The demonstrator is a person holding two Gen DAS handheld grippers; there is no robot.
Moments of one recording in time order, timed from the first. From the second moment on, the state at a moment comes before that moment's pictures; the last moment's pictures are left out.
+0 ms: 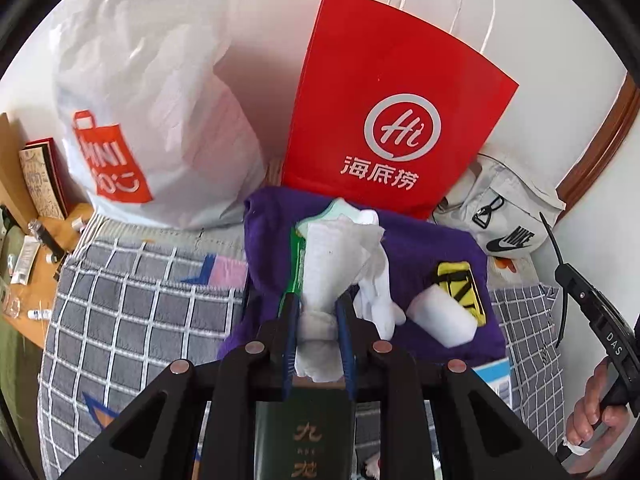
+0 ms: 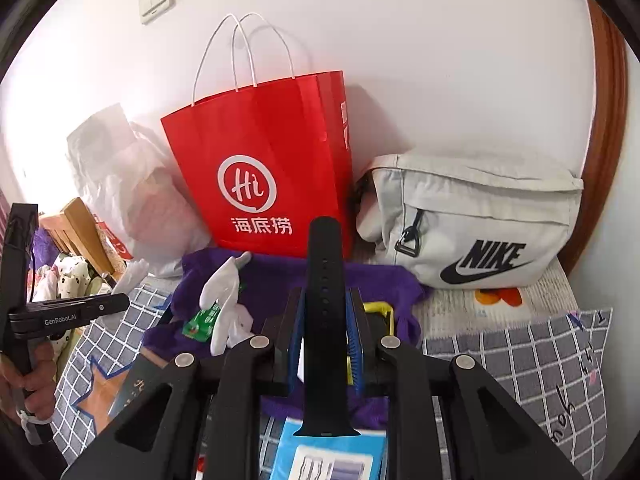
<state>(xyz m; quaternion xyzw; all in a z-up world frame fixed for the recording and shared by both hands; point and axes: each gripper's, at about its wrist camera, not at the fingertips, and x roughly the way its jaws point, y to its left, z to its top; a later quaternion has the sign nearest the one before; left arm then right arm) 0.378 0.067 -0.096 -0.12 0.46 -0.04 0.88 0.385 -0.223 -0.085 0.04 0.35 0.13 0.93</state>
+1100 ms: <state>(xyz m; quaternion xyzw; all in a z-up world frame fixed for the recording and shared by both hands) 0.443 0.067 -0.179 -0.14 0.53 -0.05 0.84 0.456 -0.220 -0.198 0.00 0.50 0.13 0.86</state>
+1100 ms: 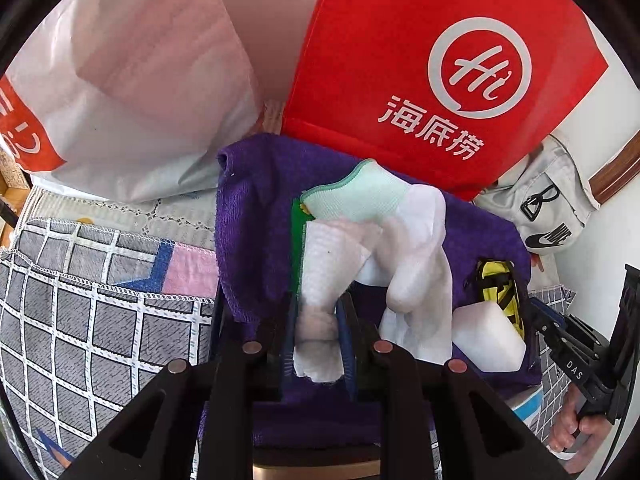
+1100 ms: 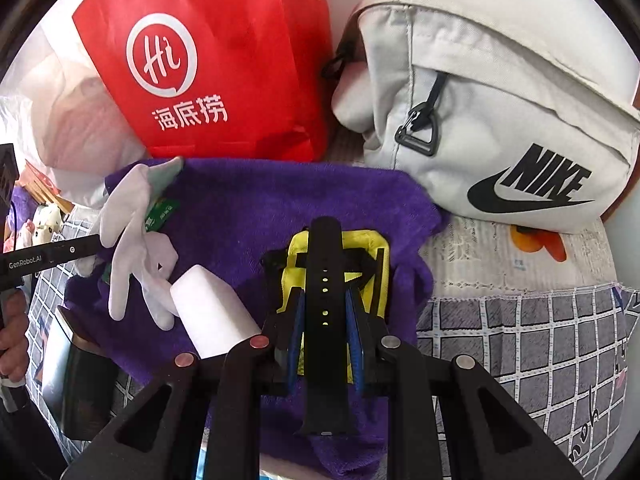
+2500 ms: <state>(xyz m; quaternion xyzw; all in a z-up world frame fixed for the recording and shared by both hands) 0.330 0.061 -0.132 -0.10 0.50 -0.05 0.86 0.312 -0.162 -0.162 0.00 0.47 0.21 0.86</state>
